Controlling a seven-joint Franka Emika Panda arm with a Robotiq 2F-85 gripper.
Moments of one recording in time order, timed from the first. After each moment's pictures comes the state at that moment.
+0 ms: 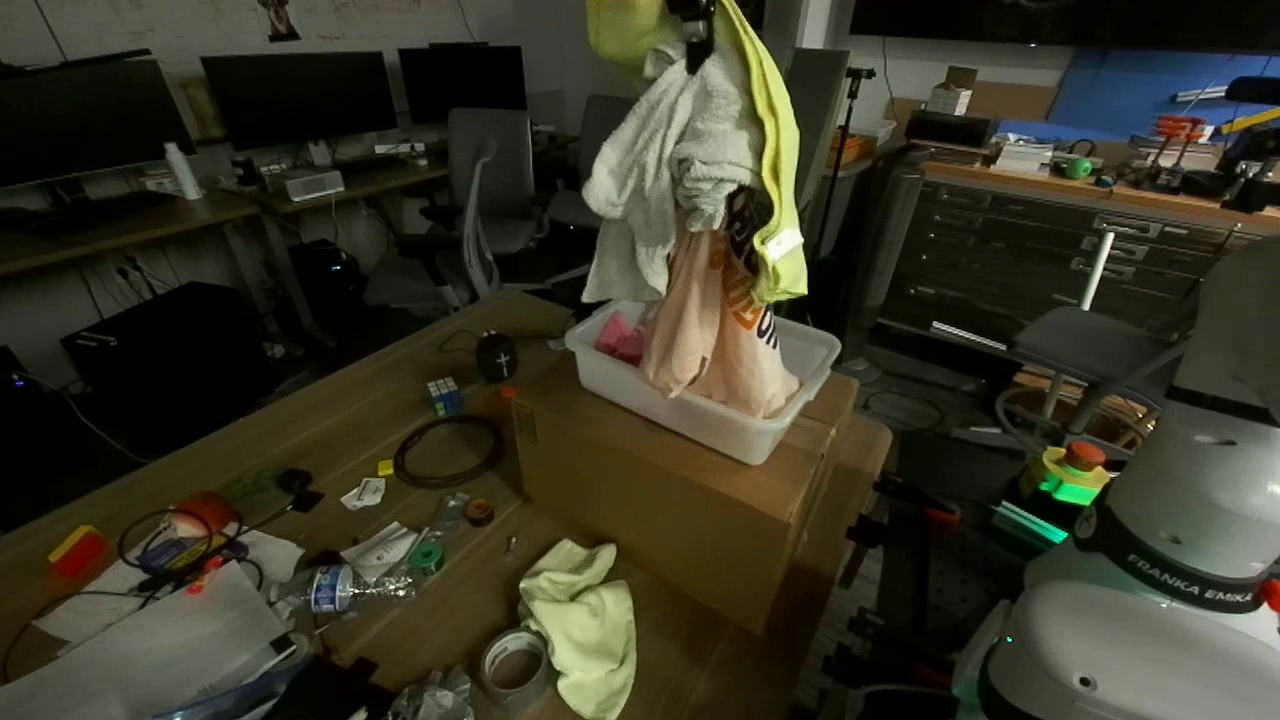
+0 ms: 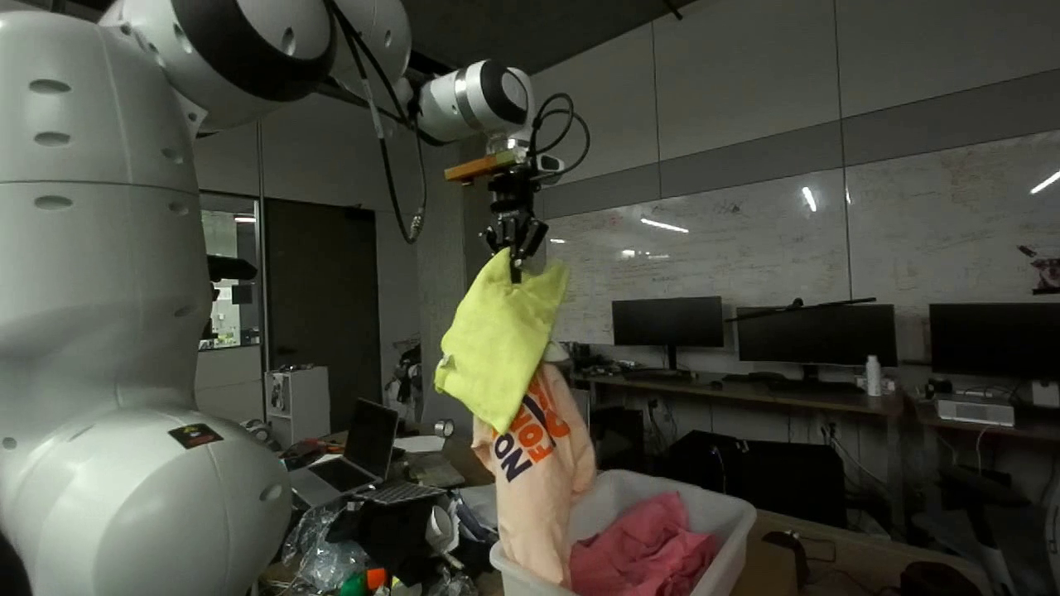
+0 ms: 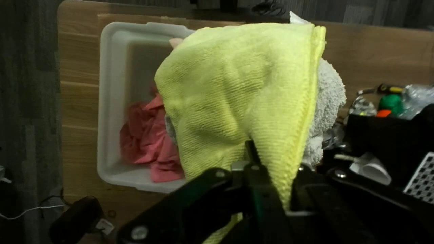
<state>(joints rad) 0.04 -0.09 0.06 -1.59 -0.05 1.39 0.08</state>
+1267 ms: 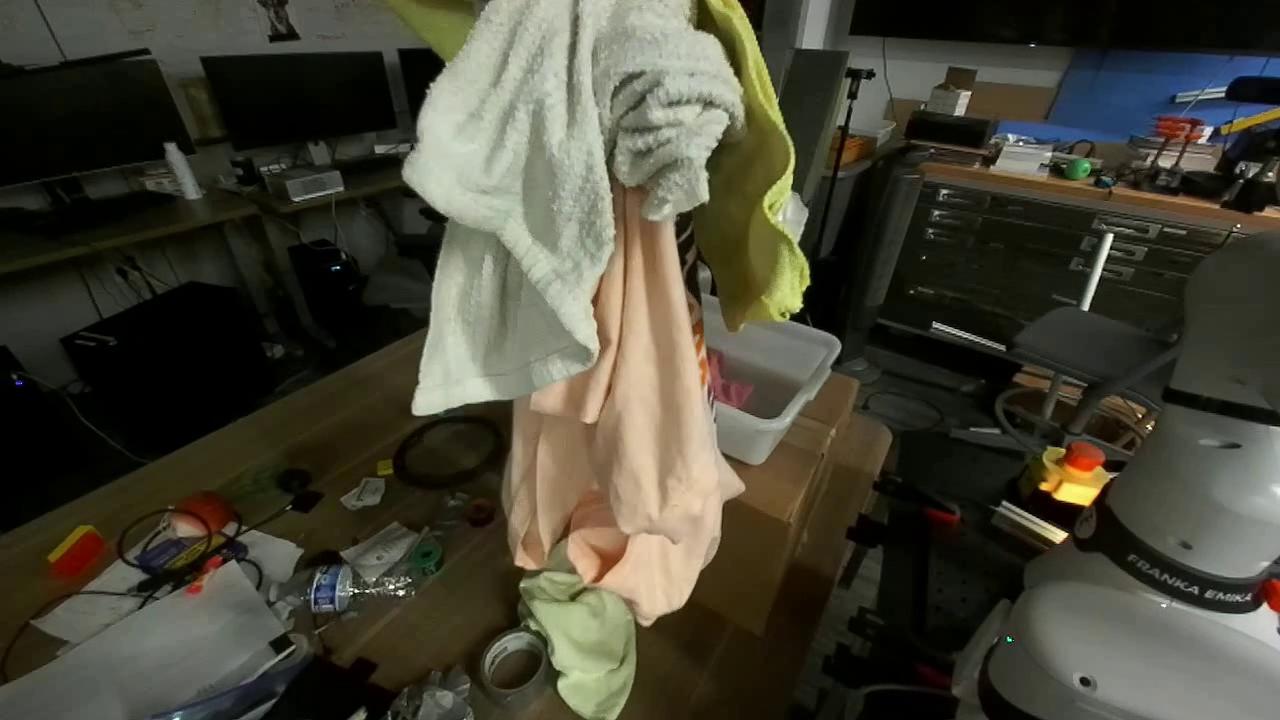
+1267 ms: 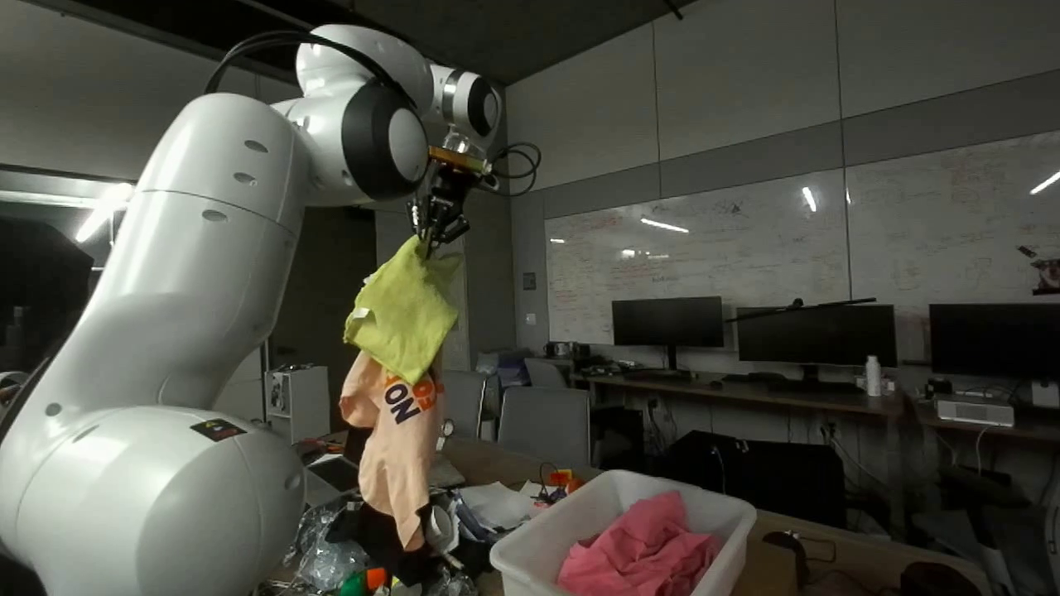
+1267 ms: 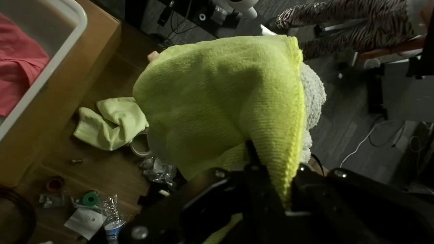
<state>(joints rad) 0.16 0.31 0.17 -0.95 0.27 1.00 -0.08</state>
